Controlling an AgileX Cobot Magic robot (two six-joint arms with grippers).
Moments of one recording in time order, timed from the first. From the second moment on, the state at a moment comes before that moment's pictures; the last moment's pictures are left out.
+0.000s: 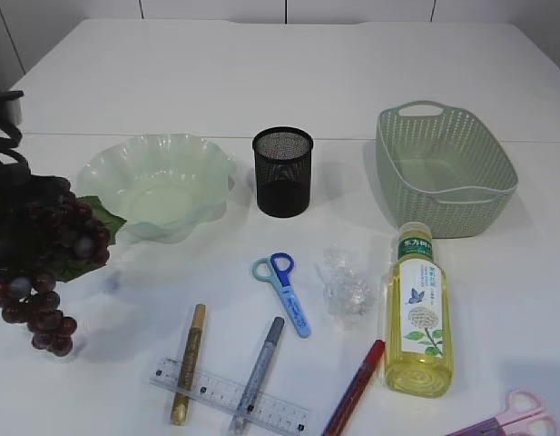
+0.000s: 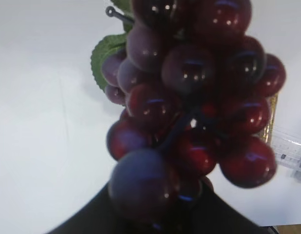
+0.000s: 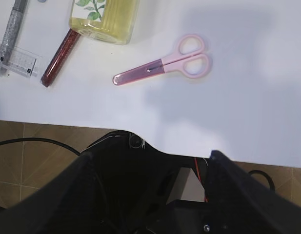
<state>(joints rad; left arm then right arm) -0.24 1.57 -1.10 -0.08 1.03 -0.25 0.10 0.59 -0.60 0.22 1.25 0.08</state>
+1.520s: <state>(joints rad) -0.24 1.54 -1.16 0.01 0.35 -0.24 0.10 0.59 -0.60 0.22 1.25 0.08</state>
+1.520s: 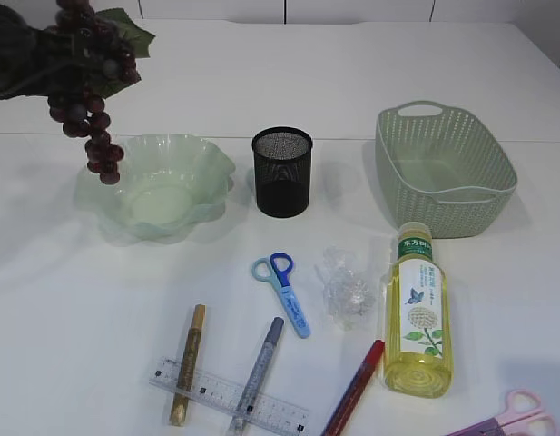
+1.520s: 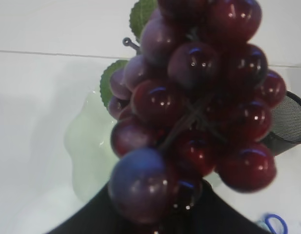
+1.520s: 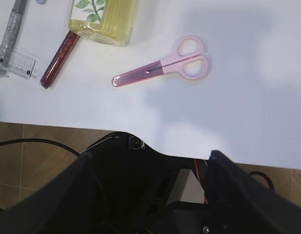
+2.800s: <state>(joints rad) -0.24 1.88 -1.31 0.05 0.31 -0.24 0.10 0.59 -0.60 0.22 1.25 0.08</state>
